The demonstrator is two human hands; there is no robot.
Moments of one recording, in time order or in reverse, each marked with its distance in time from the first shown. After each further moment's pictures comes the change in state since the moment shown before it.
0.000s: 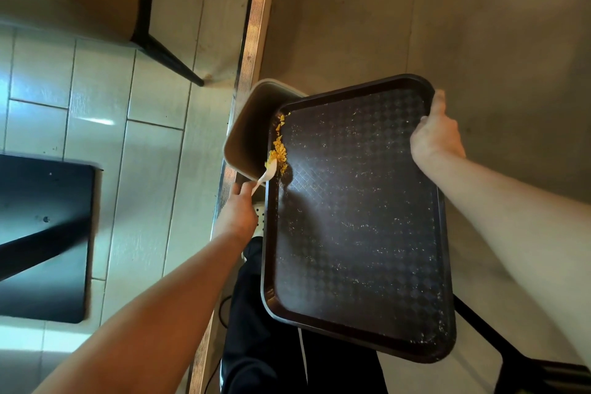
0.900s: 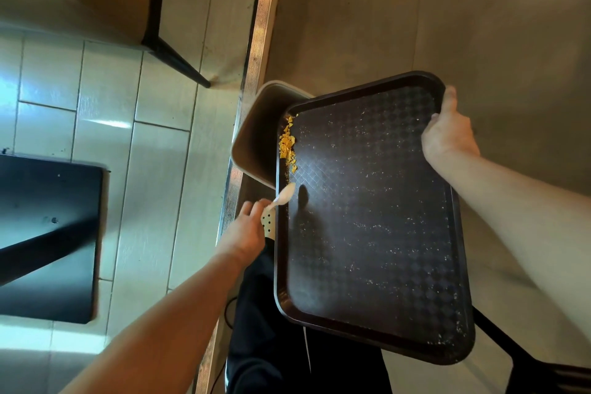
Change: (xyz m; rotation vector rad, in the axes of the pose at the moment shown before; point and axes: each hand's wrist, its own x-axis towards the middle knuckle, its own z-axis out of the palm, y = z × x) left_hand -0.023 -0.017 0.000 0.125 -0.132 0.128; right_hand 0.001 -0.003 -0.004 -0.016 0.005 -0.019
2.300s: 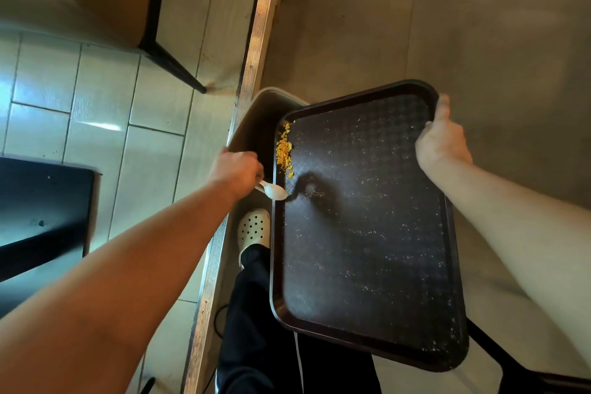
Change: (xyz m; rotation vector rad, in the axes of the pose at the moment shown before) left_hand 0.069 0.040 -0.079 0.738 0.088 0.250; right_hand -0.003 0.004 -0.006 -0.008 0.012 -0.046
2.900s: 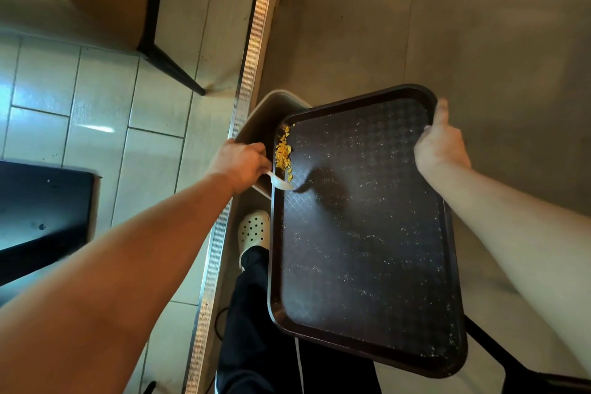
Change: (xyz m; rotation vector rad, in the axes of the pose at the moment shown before) left_hand 0.007 -0.005 -0.013 -0.005 0.057 0.120; right_hand -0.002 0.004 0.005 -0.003 -0.001 0.022
